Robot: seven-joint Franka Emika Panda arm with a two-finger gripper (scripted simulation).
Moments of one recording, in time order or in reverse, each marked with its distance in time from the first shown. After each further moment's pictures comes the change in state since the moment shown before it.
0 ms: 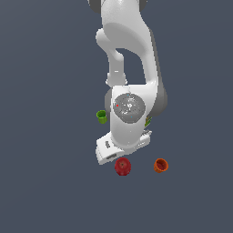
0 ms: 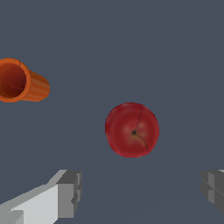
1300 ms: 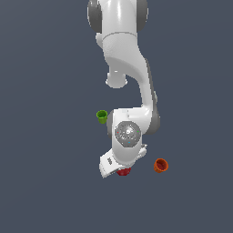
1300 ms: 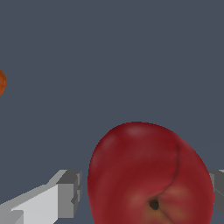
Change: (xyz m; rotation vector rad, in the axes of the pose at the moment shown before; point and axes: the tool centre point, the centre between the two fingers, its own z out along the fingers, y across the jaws) arm 0.021 0.006 0.083 -0.008 0.016 -0.074
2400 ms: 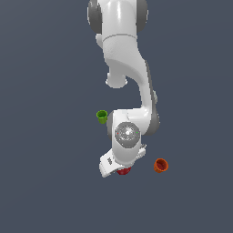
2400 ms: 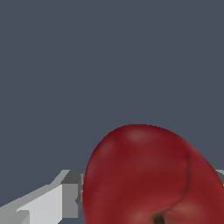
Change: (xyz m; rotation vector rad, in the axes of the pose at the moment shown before) arm -0.002 -0.001 0.007 0.001 -0.003 0.000
